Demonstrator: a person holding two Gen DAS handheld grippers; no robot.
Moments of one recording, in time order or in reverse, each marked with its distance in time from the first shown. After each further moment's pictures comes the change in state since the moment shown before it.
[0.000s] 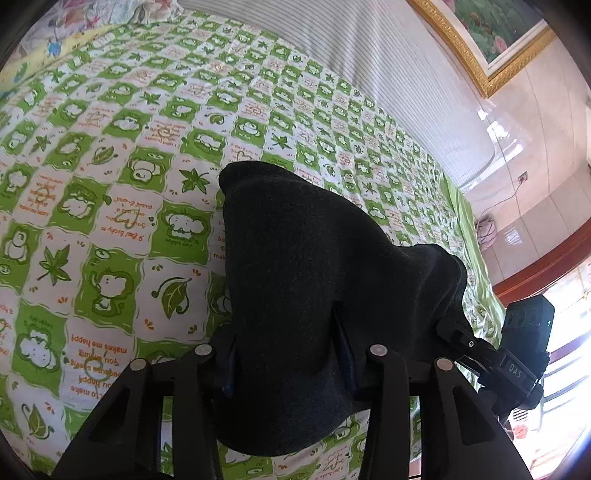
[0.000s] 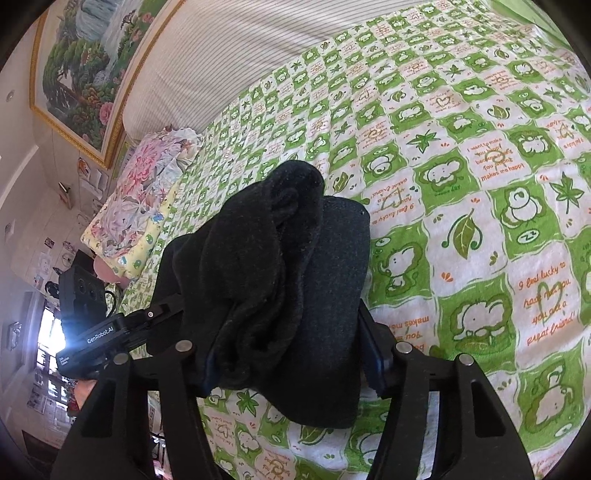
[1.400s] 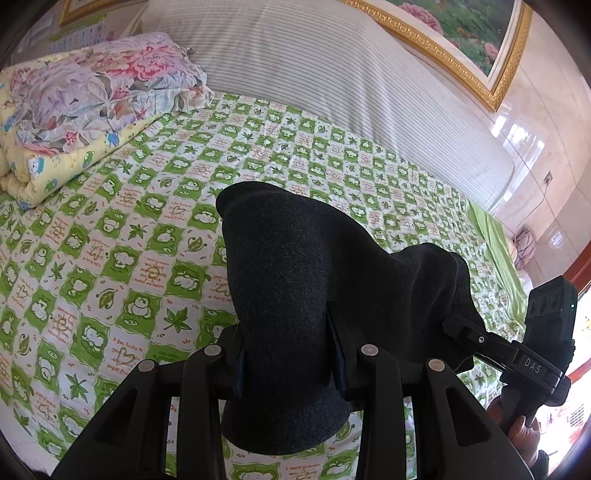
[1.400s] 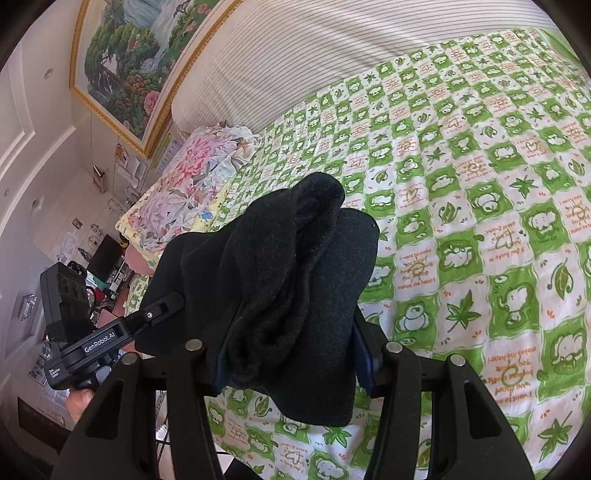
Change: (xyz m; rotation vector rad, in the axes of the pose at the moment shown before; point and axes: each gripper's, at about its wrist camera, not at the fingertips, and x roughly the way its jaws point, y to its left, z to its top) left arm -0.087 -0.007 0.004 0.093 -0.206 0.220; right arm 0.019 0.070 0.013 -0.111 -0.034 0.125
